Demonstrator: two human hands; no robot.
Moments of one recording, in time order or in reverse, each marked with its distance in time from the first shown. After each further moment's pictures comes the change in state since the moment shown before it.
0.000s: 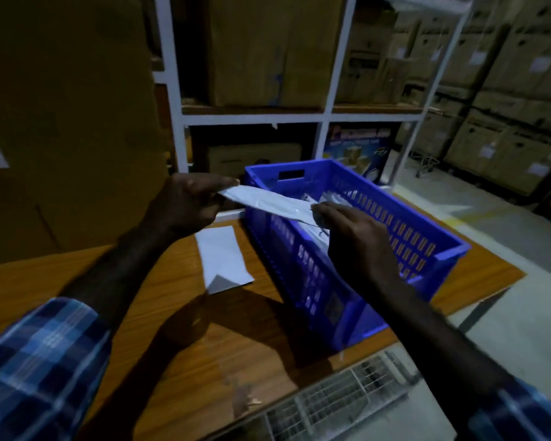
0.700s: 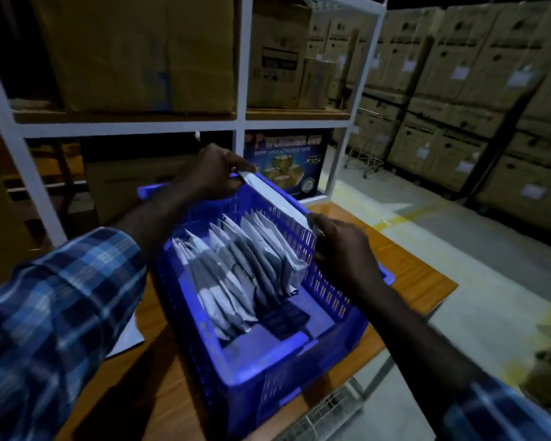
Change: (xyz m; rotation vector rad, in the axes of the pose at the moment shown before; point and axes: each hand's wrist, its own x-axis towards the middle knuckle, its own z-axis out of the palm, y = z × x) left_hand 0.213 0.029 0.218 -0.178 -0.165 -0.059; right_hand -0.007 0.203 -0.012 -0.153 -0.255 0.318
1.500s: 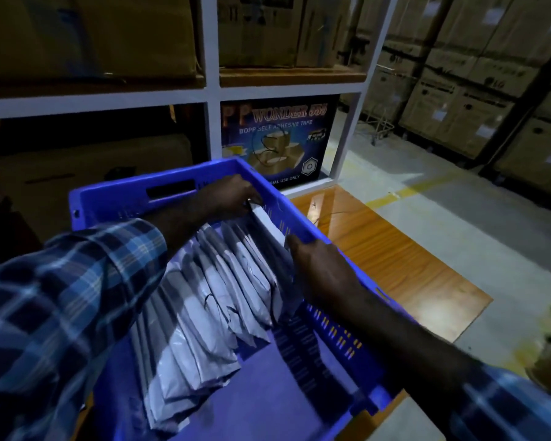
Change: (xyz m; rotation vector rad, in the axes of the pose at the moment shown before) left_hand 0.074 -0.083 0.154 0.145 -0.496 0.084; right_hand 0.063 0.063 0.091 -0.224 -0.524 0.029
